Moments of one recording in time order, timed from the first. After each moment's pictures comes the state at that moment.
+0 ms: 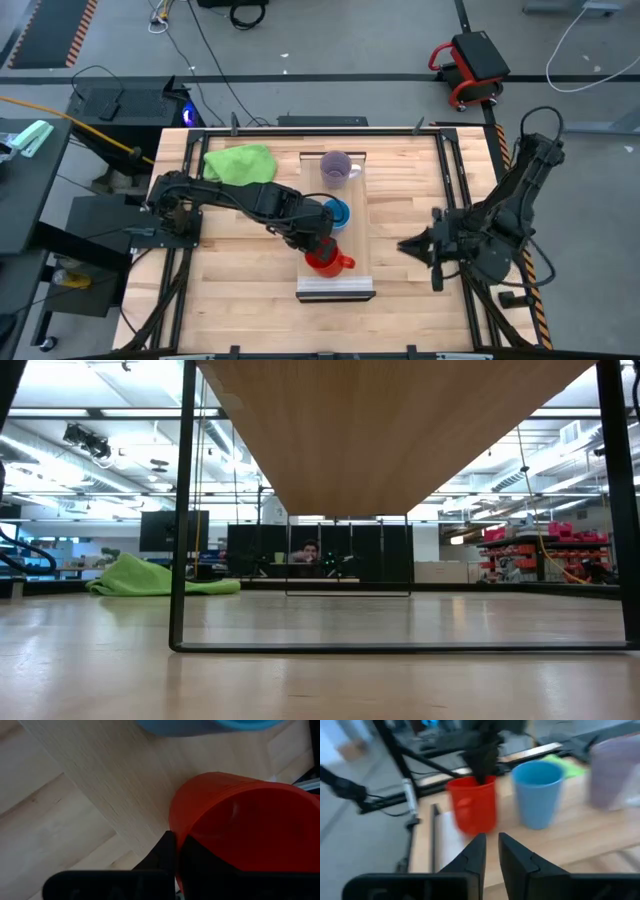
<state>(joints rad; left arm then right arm) -0.21 1.88 1.95 -1.23 0.06 -1.22 0.91 1.07 1.01 -0.60 0.94 0.76</state>
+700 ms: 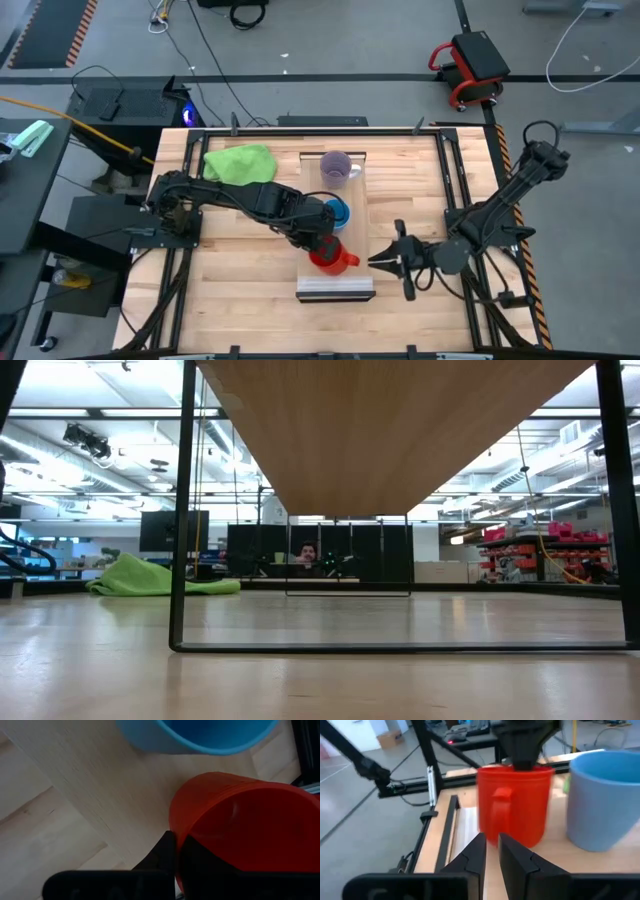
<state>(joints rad) -0.20 1.88 1.95 -1.18 0.03 -1.22 0.70 1.19 0.78 0.02 0.62 0.39</state>
